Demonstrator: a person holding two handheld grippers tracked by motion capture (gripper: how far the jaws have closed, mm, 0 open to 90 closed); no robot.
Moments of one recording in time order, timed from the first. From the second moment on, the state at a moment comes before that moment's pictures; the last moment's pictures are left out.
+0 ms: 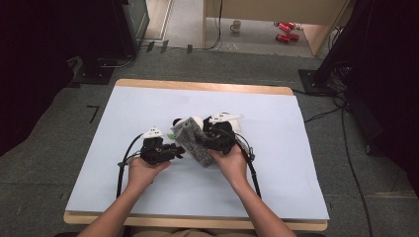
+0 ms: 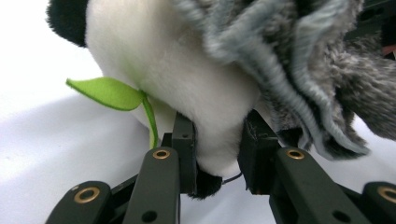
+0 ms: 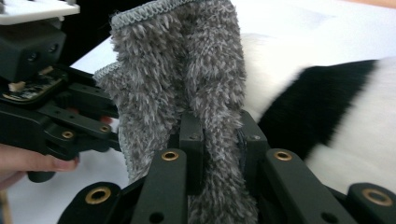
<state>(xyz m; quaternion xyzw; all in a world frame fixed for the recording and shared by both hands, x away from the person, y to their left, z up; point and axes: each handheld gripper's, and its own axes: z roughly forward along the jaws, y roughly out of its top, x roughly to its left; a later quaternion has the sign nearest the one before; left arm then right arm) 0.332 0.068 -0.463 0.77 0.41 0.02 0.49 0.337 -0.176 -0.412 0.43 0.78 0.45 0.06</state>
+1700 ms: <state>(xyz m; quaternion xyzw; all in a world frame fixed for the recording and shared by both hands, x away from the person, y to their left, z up) 0.344 0.078 -0.466 0.77 0.42 0.00 0.48 0.325 -0.250 -0.351 0.46 0.73 0.49 0.11</state>
